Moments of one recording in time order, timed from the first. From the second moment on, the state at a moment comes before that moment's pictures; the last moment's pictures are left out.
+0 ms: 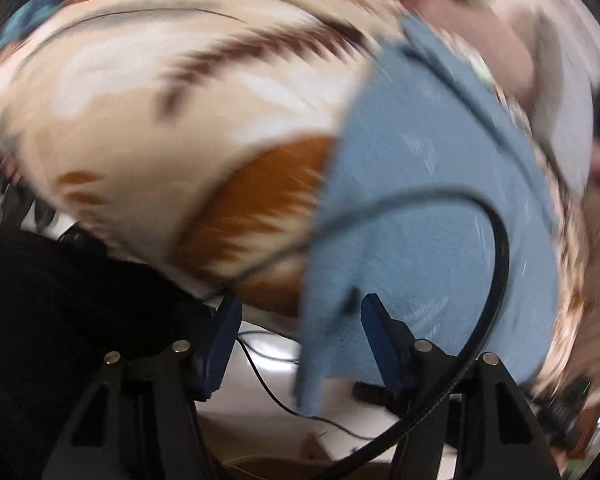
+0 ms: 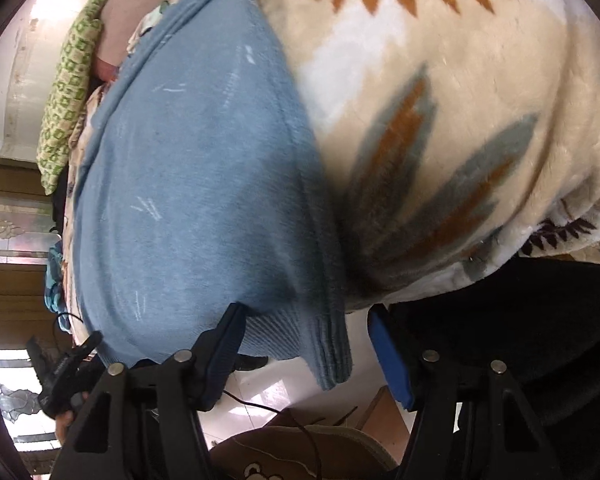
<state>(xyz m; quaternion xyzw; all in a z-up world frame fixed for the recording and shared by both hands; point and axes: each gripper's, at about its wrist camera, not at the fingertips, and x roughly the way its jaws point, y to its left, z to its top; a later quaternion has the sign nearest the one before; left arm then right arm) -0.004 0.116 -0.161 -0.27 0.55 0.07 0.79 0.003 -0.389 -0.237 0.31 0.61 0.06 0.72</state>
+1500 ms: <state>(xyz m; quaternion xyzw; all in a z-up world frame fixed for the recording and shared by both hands) 0.101 0.123 0.029 -0.34 0.39 -0.19 0.83 0.065 -0.398 -0.040 0.44 0.35 0.28 0.77</state>
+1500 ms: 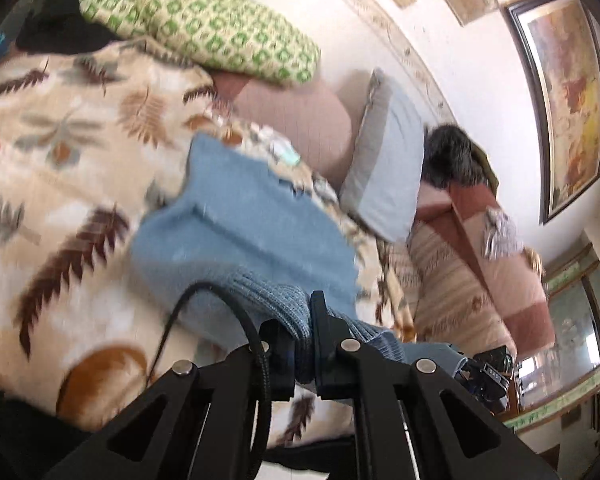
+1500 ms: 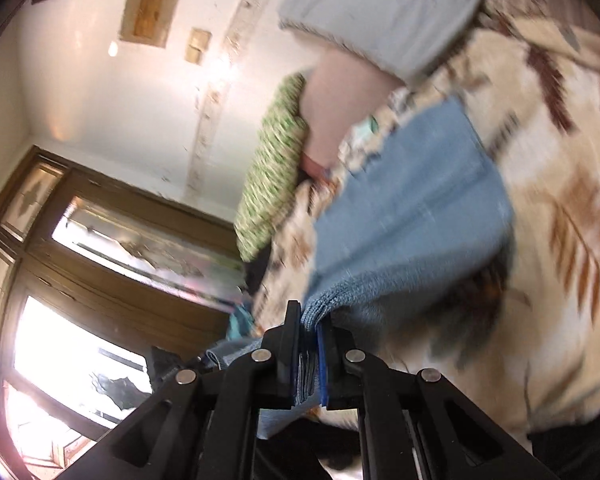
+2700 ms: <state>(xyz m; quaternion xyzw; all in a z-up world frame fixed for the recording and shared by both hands) 0.465 0.114 -0.129 -0.37 0.48 -0.06 0.79 0.461 -0.408 -0.208 0.47 0.47 0.09 0.74</state>
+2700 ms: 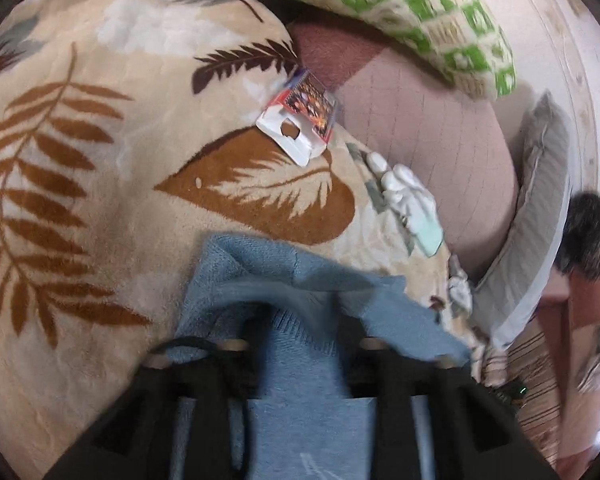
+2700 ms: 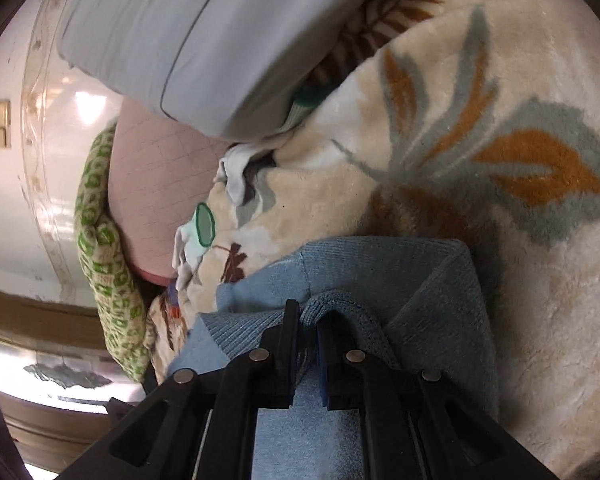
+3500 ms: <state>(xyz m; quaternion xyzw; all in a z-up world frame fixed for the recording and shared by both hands) 0.313 0.069 -0.098 -0.20 0.46 -0.04 0.86 0.336 -0.390 -0.149 0.45 0.44 0.21 0.75</state>
